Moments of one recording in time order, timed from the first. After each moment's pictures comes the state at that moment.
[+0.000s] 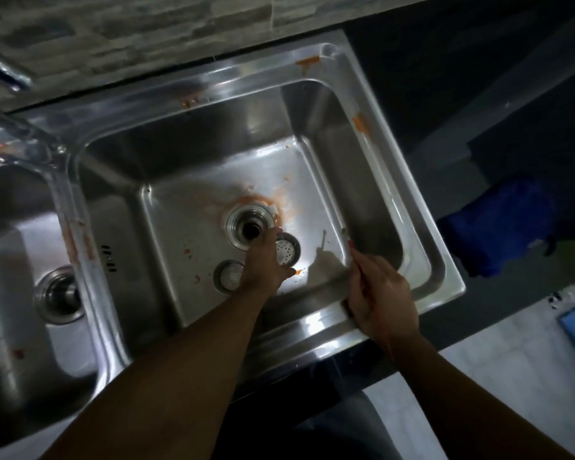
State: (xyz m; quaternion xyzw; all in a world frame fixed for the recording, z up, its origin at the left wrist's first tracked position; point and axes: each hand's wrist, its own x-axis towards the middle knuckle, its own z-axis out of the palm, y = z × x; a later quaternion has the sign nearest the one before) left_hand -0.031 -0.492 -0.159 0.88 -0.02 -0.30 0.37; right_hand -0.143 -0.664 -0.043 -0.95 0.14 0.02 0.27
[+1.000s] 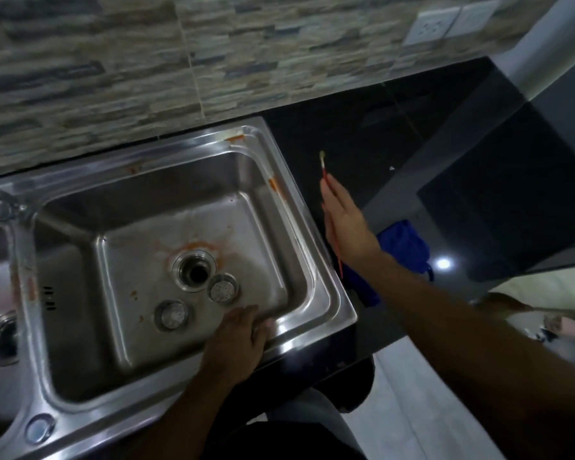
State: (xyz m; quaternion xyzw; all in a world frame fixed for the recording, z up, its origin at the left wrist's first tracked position) left_hand -0.132 -0.556 -0.071 0.92 -0.08 -0.26 0.26; right_hand -0.029 -0.829 -0.007 -0.89 0.06 -0.02 0.44
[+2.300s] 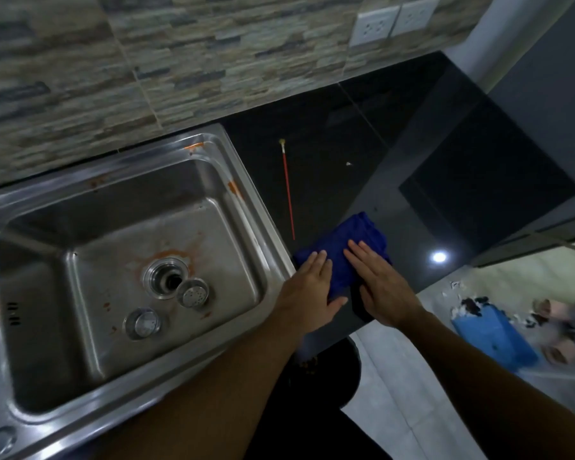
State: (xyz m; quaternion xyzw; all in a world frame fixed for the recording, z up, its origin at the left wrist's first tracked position) left_hand -0.120 -0.750 -0.028 0.88 -0.37 -0.21 0.19; right_hand -0.194 -0.951 -0.036 -0.98 0.00 0.10 0.15
